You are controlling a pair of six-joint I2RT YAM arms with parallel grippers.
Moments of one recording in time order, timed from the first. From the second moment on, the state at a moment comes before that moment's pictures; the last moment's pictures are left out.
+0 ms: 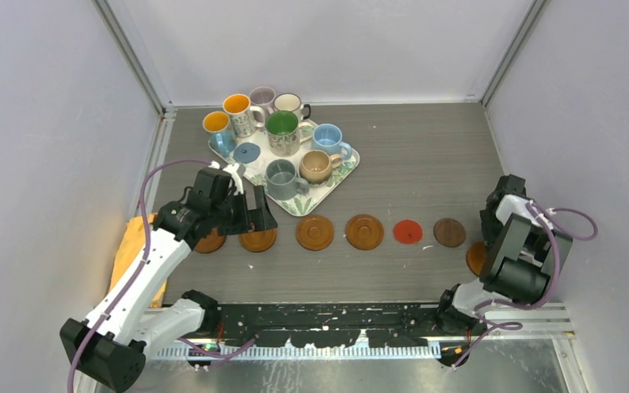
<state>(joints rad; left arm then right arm) -0.42 0.96 0.95 -0.85 0.18 -0.52 -0.50 1.45 0.75 -0.60 0.44 1.12</state>
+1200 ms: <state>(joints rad) -0.42 0.99 0.96 -0.84 0.13 -0.52 -0.42 1.75 1.07 -0.58 0.43 1.04</state>
